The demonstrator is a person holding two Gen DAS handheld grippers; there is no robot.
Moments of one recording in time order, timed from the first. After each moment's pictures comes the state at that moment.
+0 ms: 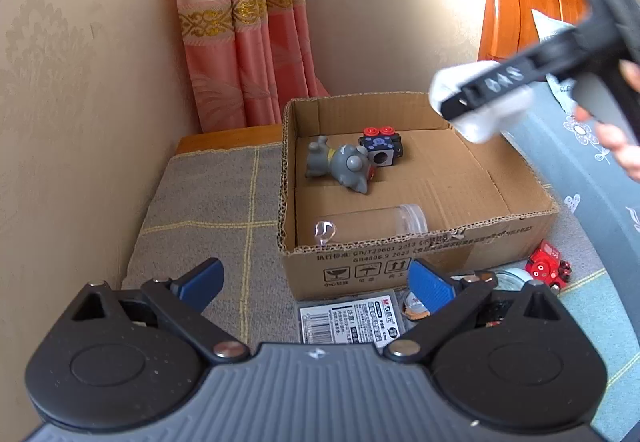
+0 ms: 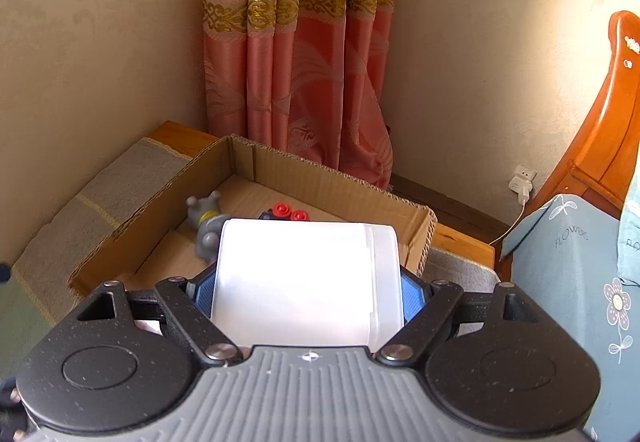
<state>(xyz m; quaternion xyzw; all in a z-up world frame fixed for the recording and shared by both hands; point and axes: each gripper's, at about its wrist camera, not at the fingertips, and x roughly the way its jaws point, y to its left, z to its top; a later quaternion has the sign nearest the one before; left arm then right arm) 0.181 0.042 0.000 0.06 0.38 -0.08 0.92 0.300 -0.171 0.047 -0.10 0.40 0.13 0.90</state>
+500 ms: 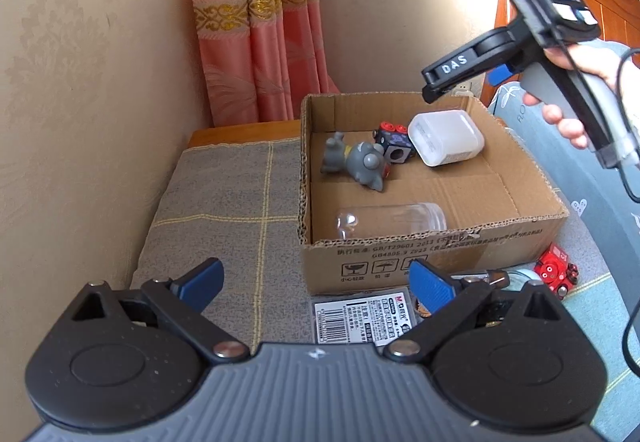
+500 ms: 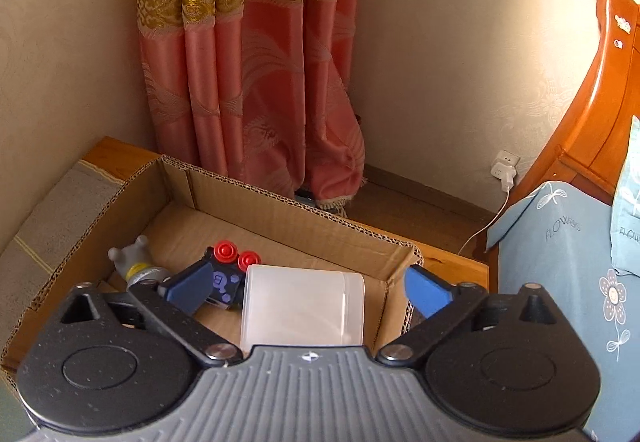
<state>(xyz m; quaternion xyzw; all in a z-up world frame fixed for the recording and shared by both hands) 0.182 0.053 0.001 0.05 0.38 -0.07 0.92 0.368 -0.175 0.027 -0.09 0.42 0.08 0.90</state>
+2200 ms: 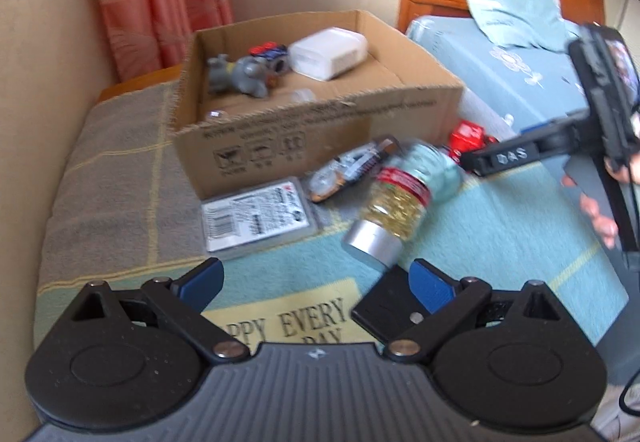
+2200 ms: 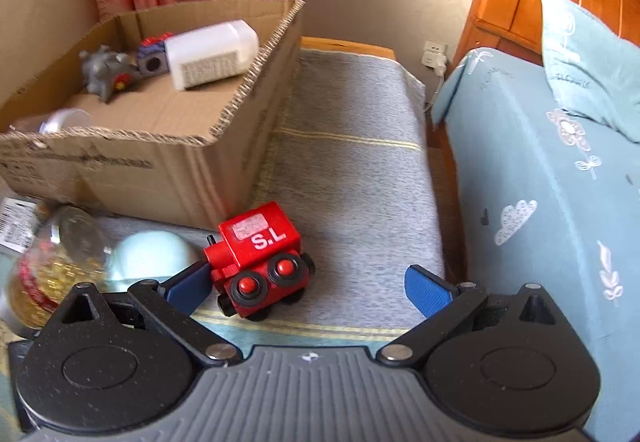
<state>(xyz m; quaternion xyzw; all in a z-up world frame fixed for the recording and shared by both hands) 0.121 0.015 -0.042 0.09 0.43 -0.20 0.88 0.179 -0.253 -0.068 -0.03 0.46 -0.02 0.89</state>
